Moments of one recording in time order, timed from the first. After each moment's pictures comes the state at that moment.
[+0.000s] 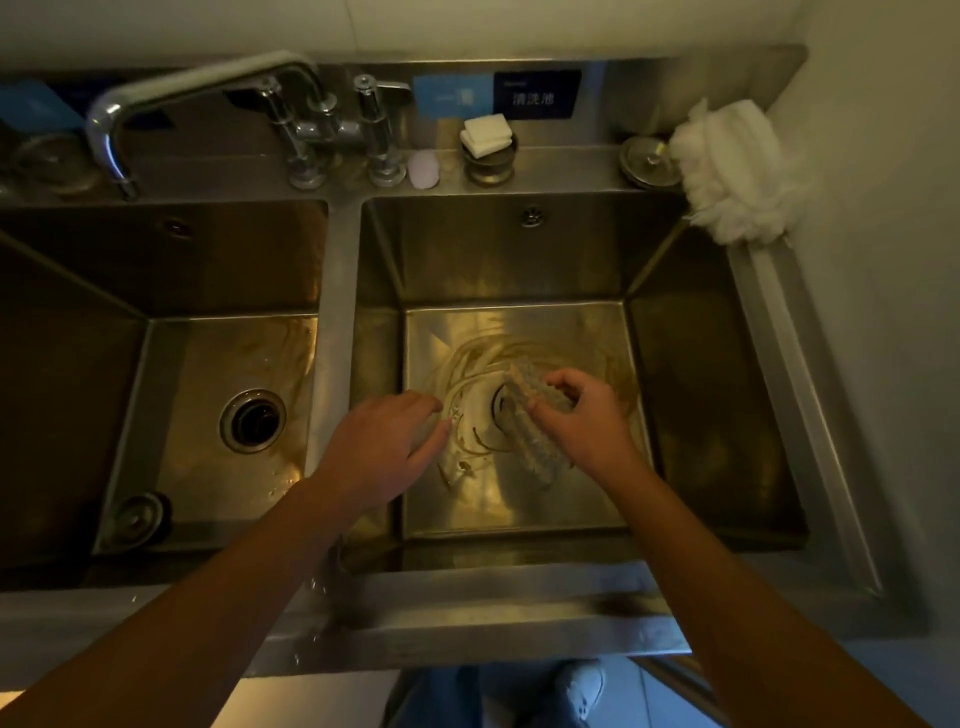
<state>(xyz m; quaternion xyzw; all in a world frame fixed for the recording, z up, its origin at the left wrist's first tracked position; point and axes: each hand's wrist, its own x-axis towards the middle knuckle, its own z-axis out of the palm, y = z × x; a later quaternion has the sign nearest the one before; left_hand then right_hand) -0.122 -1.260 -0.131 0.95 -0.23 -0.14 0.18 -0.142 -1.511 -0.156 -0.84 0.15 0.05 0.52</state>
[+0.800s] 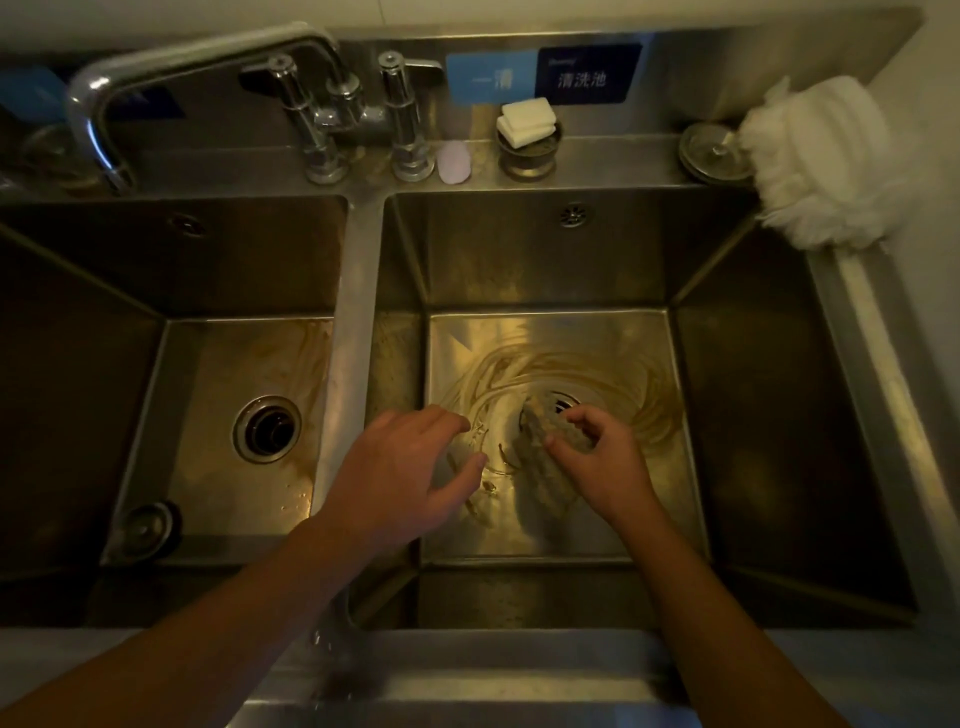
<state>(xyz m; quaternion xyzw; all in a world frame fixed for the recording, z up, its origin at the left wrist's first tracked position) -0.121 -1.260 -0.130 0.94 -0.24 -0.08 0.23 -0.139 -1.495 -0.214 -0.80 0.17 0.05 0.57</state>
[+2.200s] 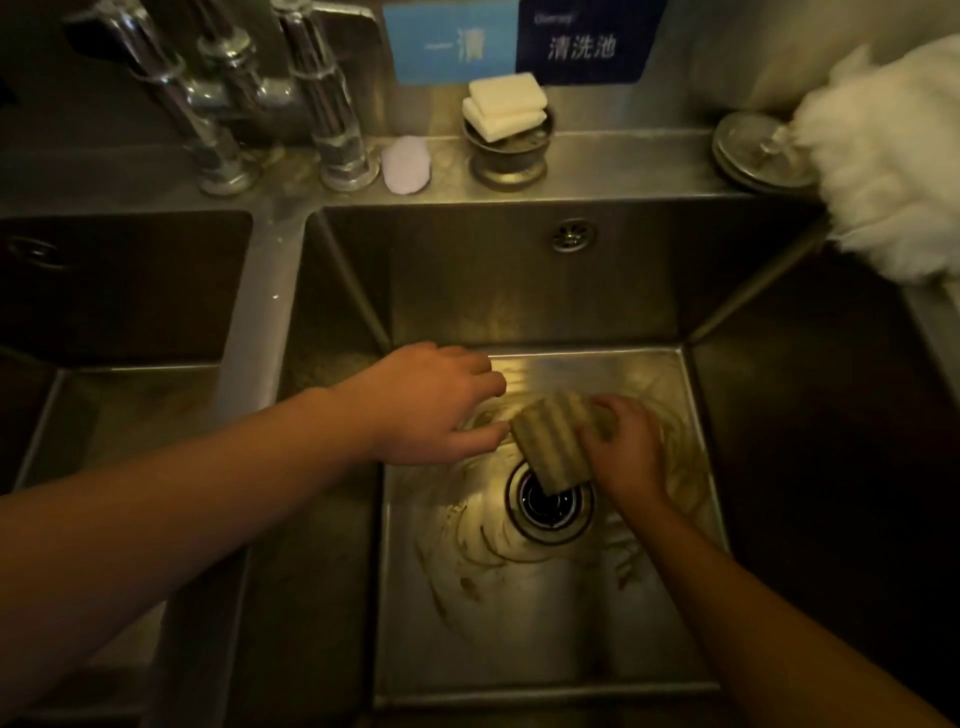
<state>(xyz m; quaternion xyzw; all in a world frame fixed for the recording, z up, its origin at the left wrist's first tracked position) 0.060 -1.322 -0.199 0.87 -0.48 -0.13 0.00 -0.025 -1.564 -0.365 -0.90 0.23 -0.01 0.36</state>
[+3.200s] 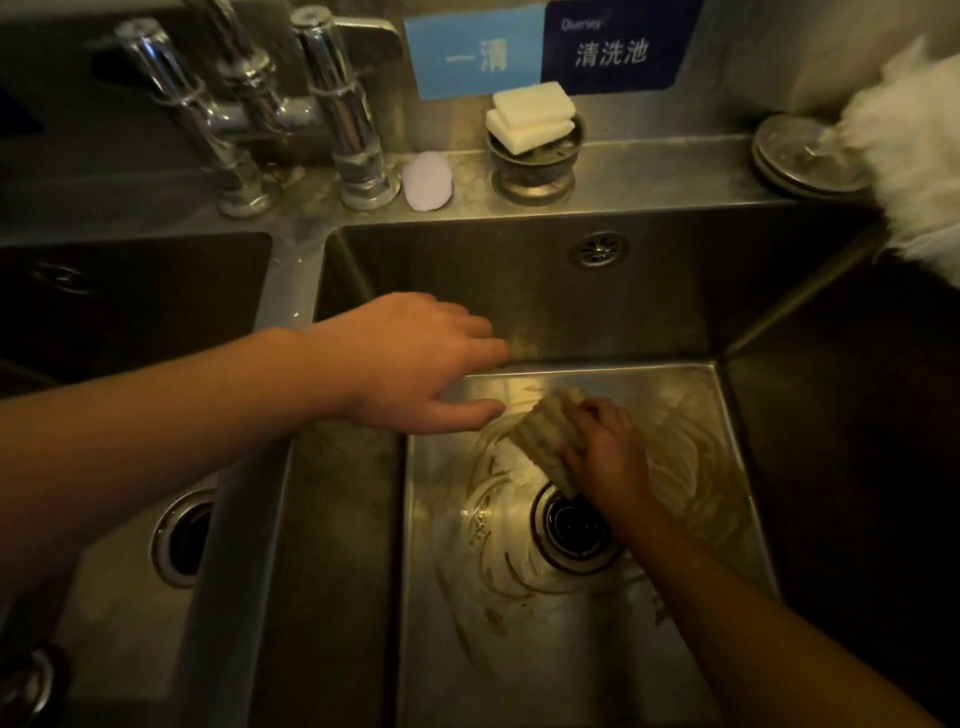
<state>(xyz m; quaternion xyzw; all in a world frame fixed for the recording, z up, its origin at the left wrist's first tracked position) 0.105 -1.300 -0.159 0.82 -0.56 -0.05 -0.03 0.007 -1.539 -0.412 -0.98 0.05 0.01 0.20</state>
